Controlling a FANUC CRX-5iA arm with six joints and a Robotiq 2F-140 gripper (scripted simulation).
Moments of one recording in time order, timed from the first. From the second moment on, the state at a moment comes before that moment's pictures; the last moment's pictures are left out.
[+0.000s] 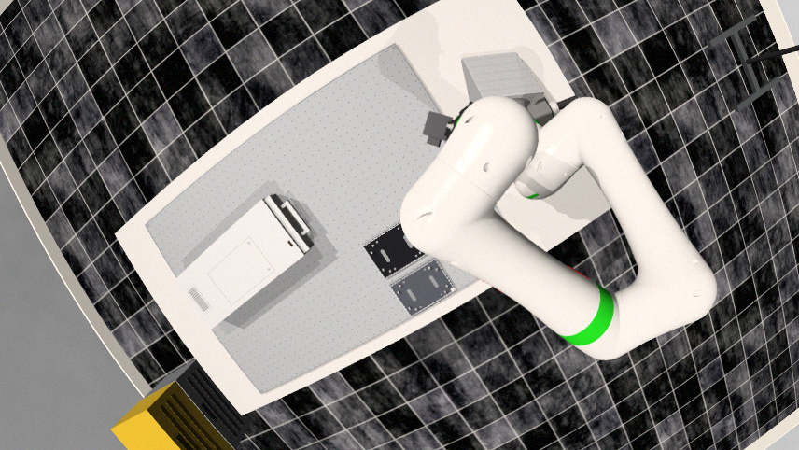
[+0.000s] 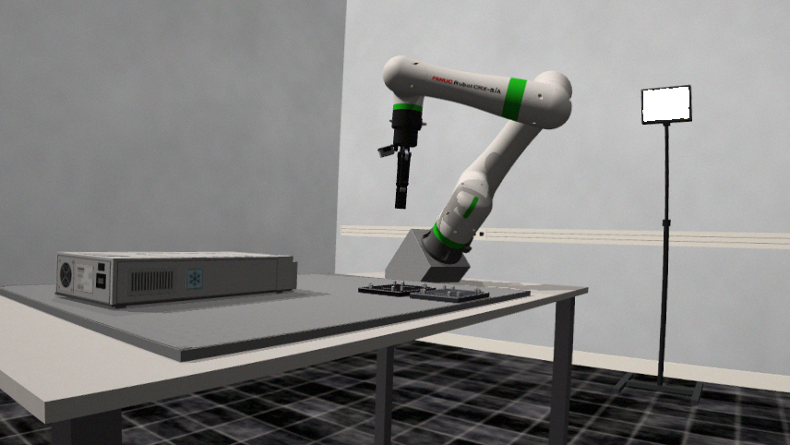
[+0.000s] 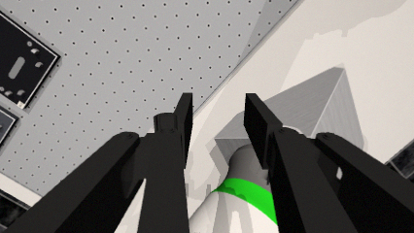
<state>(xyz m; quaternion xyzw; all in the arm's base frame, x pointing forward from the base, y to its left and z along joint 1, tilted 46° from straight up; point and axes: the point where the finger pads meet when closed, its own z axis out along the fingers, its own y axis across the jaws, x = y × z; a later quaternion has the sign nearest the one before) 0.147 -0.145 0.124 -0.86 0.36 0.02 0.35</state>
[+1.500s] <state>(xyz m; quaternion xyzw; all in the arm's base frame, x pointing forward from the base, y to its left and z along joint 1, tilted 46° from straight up) 0.290 -0.159 0.183 -0.92 0.11 -0.08 0.36</state>
